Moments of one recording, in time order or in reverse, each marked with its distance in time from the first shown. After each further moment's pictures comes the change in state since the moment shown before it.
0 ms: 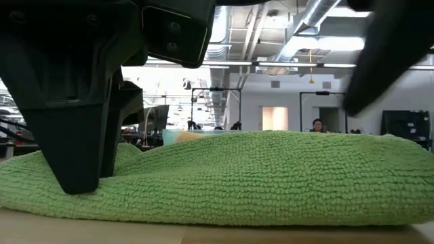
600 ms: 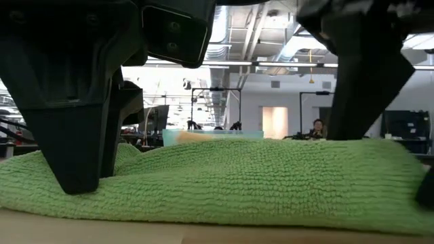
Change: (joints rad) left arm -0.004 0.000 0.000 0.001 0.000 0.001; right arm -0.075 0.000 0.001 -0.077 -0.140 0.109
